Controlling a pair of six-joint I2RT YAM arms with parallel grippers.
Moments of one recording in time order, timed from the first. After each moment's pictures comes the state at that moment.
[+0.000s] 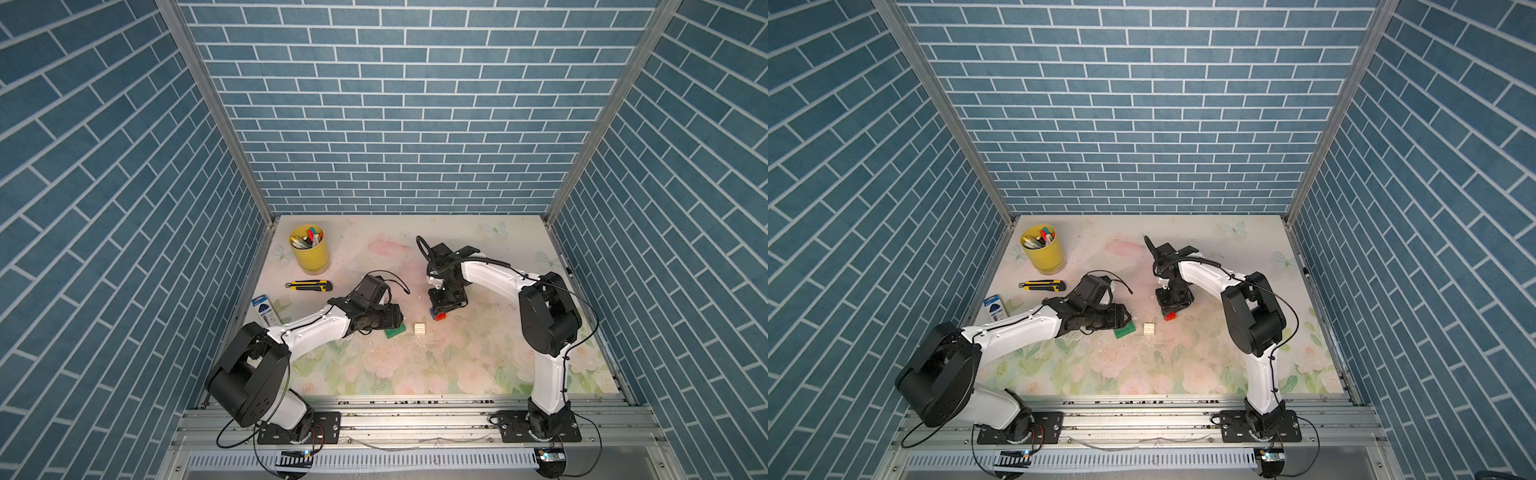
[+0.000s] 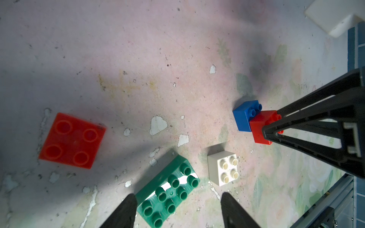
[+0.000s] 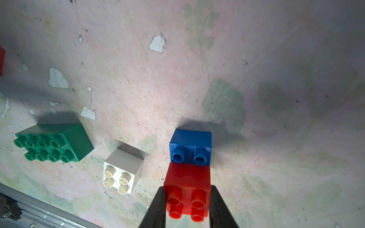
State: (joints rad) left arm -0.63 1.48 0.79 -0.28 0.18 -0.64; right arm 0.65 2.00 1.52 -1.05 -0.18 0.21
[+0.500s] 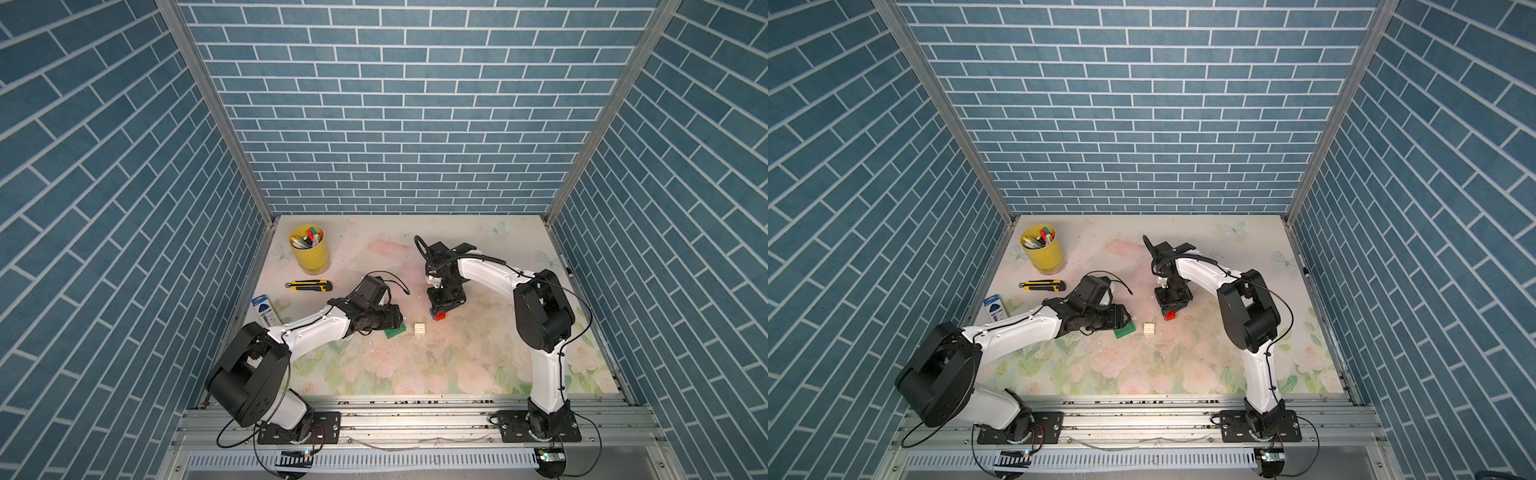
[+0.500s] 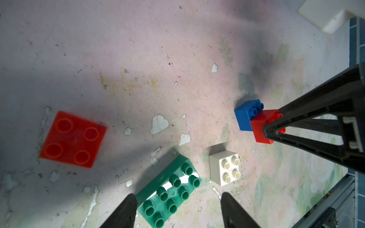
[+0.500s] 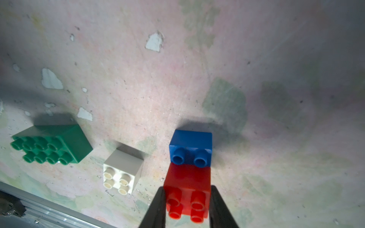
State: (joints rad) left arm -0.63 1.48 0.78 -0.27 0.18 -0.64; right arm 0.65 2.06 1.57 -1.11 -0.19 0.21
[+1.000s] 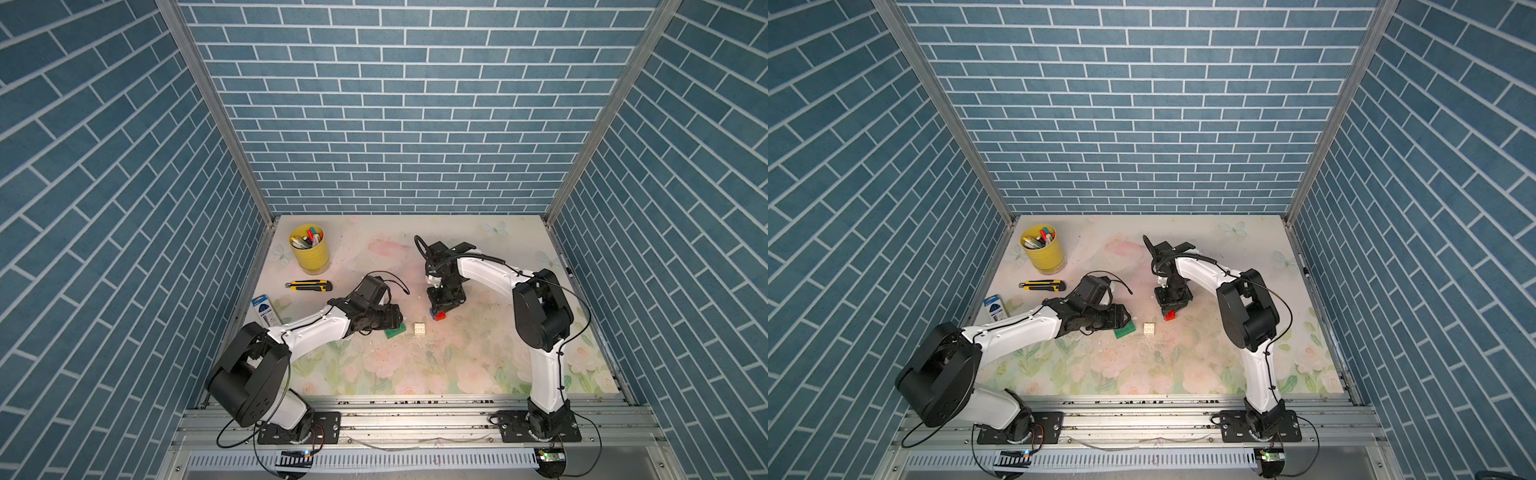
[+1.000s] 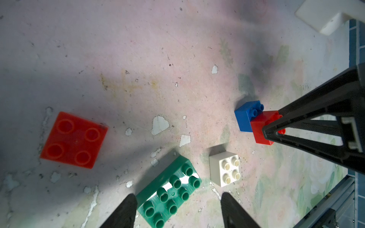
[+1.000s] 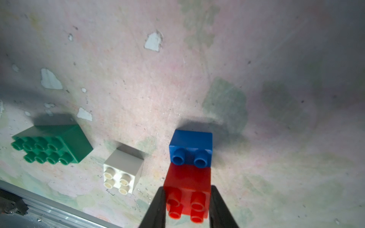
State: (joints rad) left arm -0.63 1.48 0.78 -0.27 0.18 -0.64; right arm 0.64 2.06 1.59 -1.12 -0.19 0.21
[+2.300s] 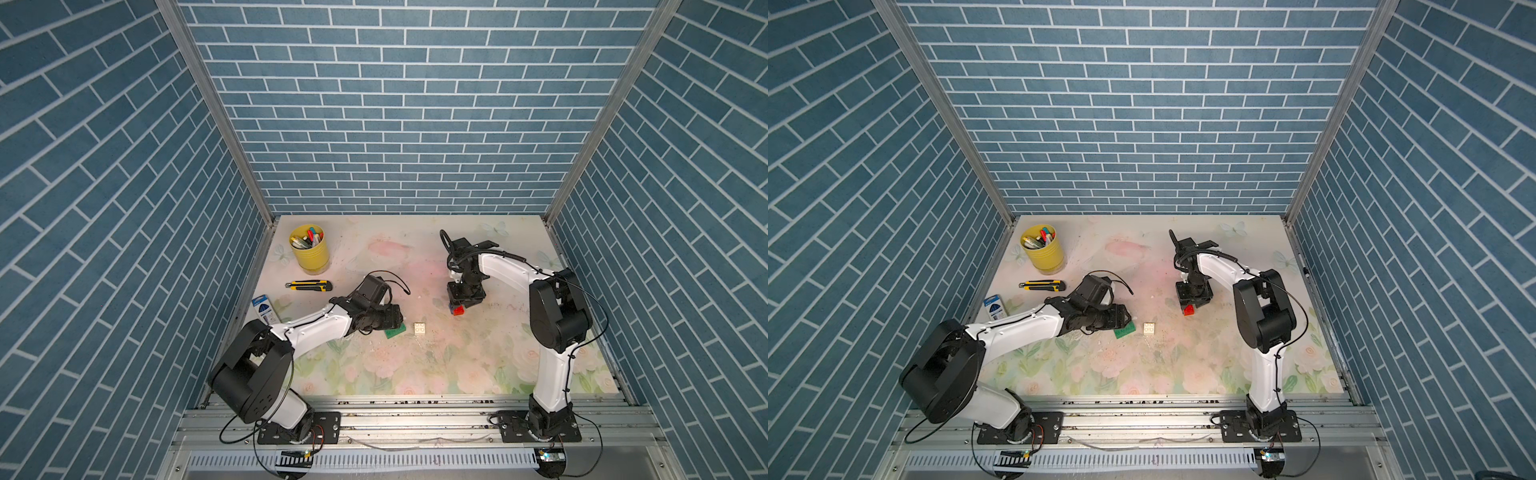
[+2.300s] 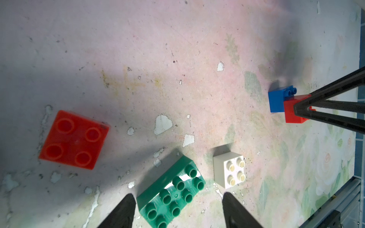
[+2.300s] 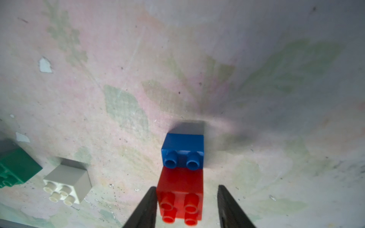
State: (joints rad) left arm -0.63 1.50 0.80 -0.29 0.17 -0.64; right arm 0.49 1.96 1.48 -1.08 -0.12 0.22
